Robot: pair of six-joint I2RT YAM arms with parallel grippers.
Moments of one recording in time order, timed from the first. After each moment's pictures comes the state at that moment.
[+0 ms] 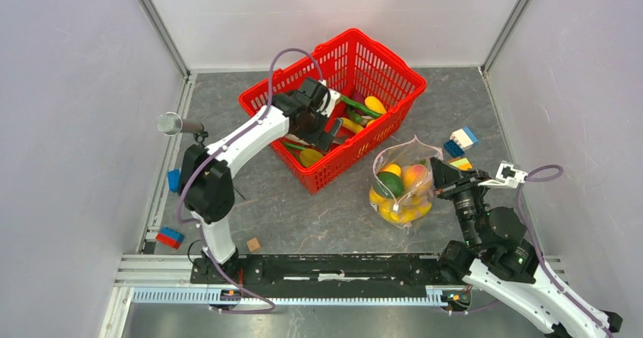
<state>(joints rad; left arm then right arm) -0.61 1.80 1.58 -0.80 0.00 -0.03 0.92 0.14 0.51 -0.23 0.76 0.65</state>
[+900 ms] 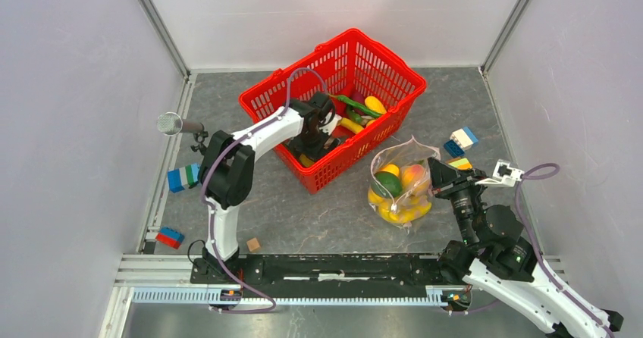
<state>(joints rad) -0.60 2.01 1.61 -0.95 0.03 0.02 0.92 0.17 0.51 -0.23 0.76 0.66</state>
